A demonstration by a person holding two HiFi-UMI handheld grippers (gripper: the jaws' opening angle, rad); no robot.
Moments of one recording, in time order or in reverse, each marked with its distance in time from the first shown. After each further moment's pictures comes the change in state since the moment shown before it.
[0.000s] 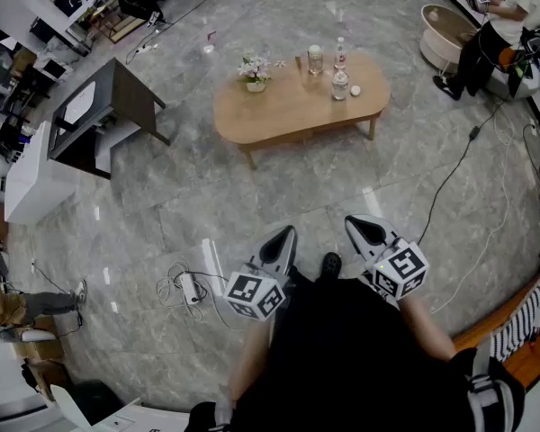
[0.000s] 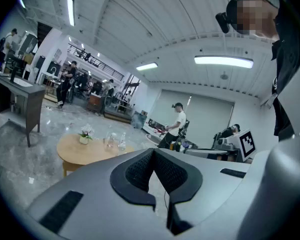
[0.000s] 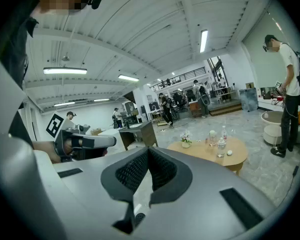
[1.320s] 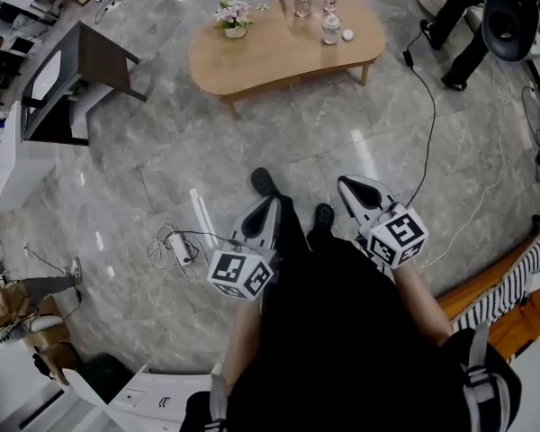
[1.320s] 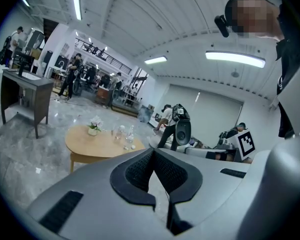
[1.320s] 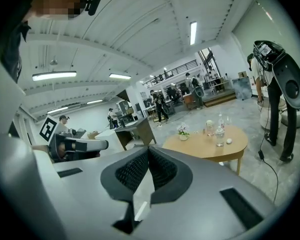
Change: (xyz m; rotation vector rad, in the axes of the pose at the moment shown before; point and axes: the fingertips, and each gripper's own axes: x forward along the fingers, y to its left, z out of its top) left arm 0.007 0.050 -0.014 -0.058 0.066 0.066; right arm 0.046 -0.025 -0.019 0.099 0.039 -0.034
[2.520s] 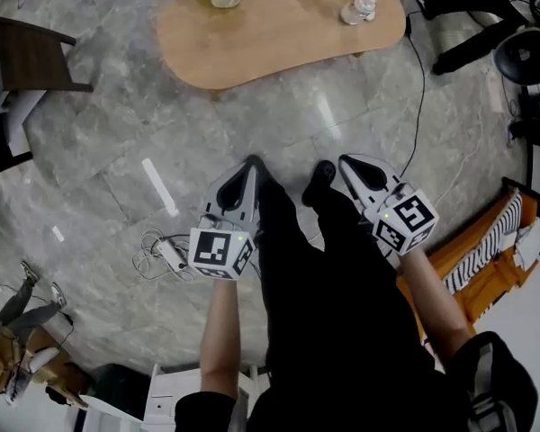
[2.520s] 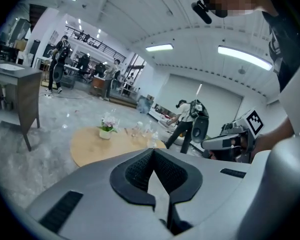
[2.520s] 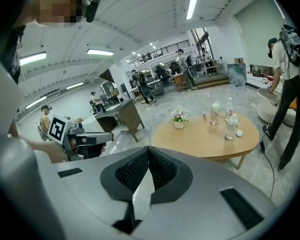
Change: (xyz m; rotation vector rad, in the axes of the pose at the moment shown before) left arm 0.131 0.330 0.066 0.048 0.123 -0.082; right arm 0.305 -0.044 0.016 0.049 0.240 -0.142
